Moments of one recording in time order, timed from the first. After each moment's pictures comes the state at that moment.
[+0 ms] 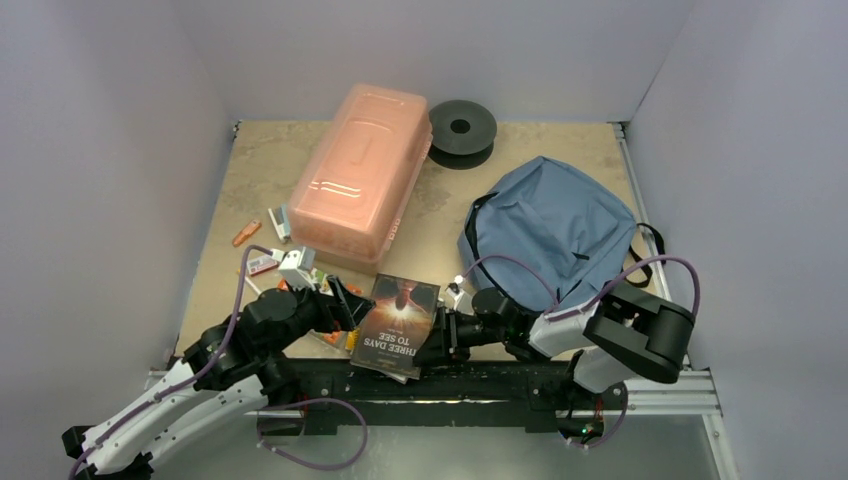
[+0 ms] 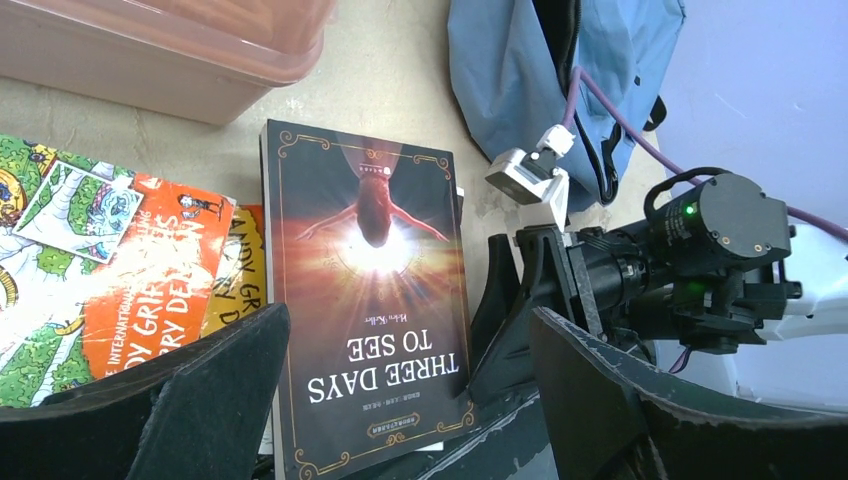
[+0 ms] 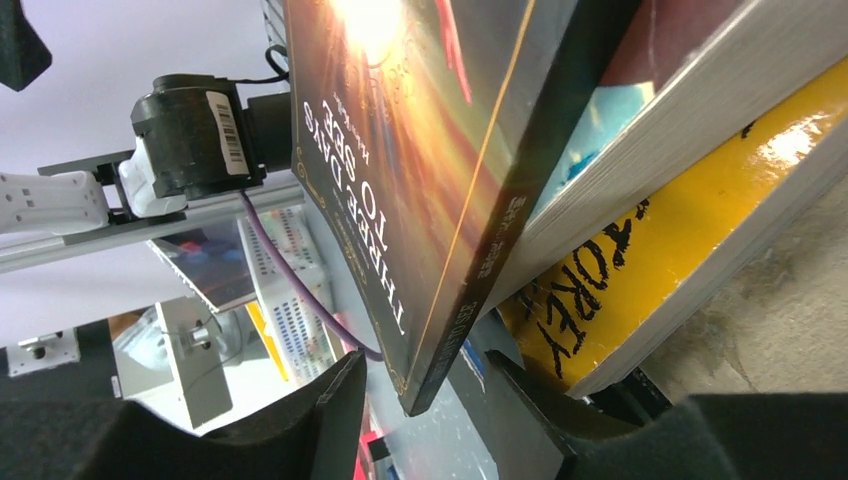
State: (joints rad) left arm -0.92 0.33 0.56 -0.65 -0.23 -0.83; right arm 1.02 1.46 0.25 0.72 -0.49 1.28
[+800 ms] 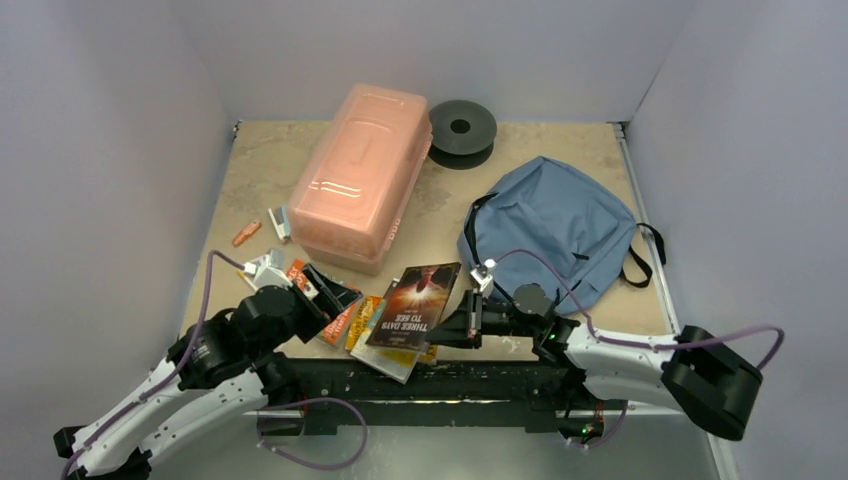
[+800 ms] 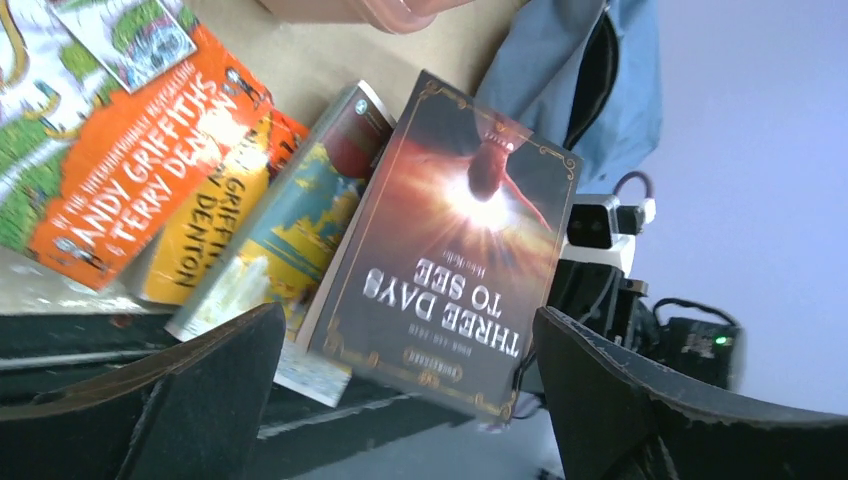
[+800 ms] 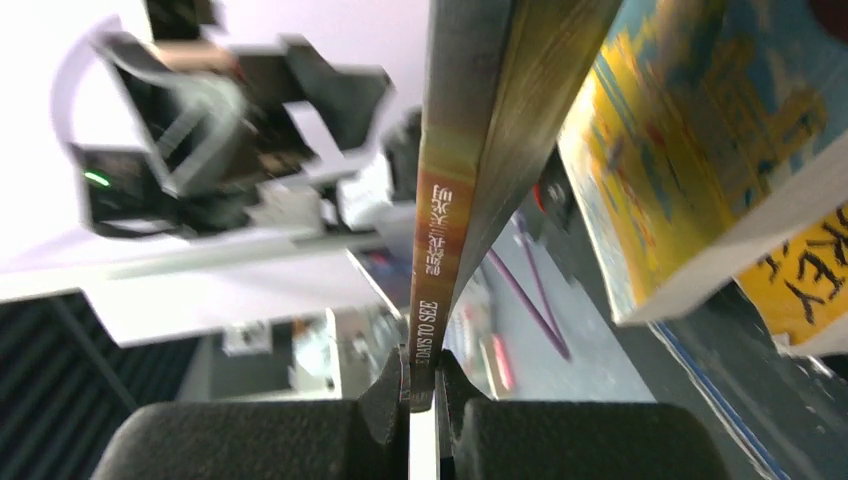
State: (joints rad) left arm -0.92 0.40 0.71 -0.92 -0.32 -1.29; right arm 0.94 1.09 0.18 0.75 -0.55 1.53
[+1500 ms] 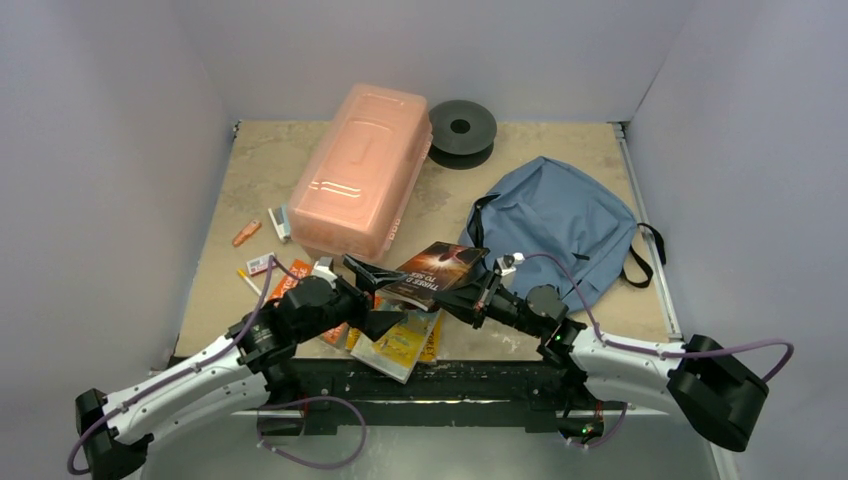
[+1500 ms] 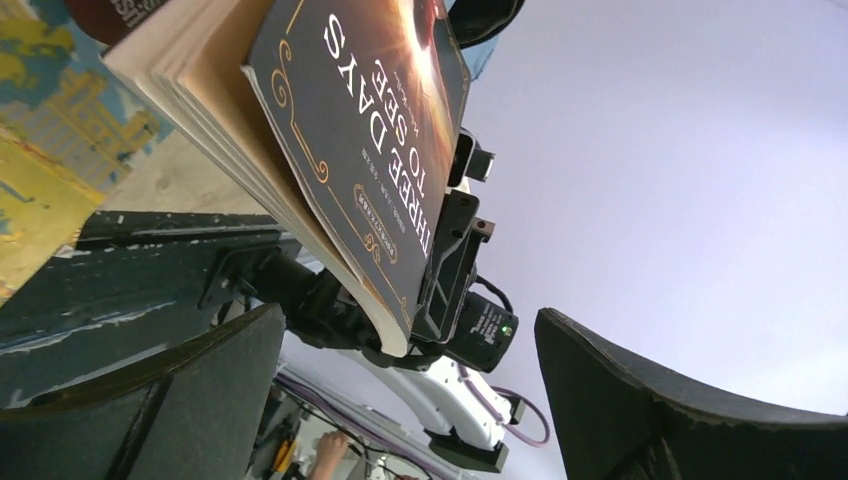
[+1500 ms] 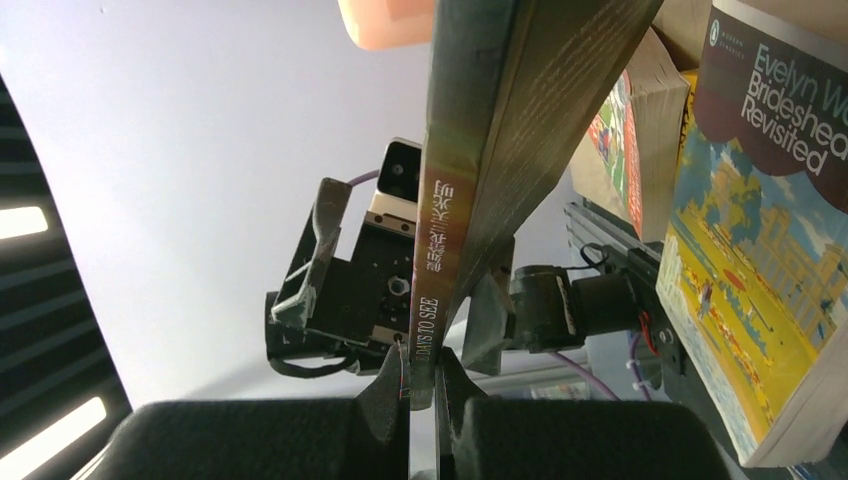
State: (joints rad) left arm -0.93 0.57 0.47 -0.31 -0.04 -1.91; right arm 0.87 0.99 0.14 0.85 -0.22 1.78
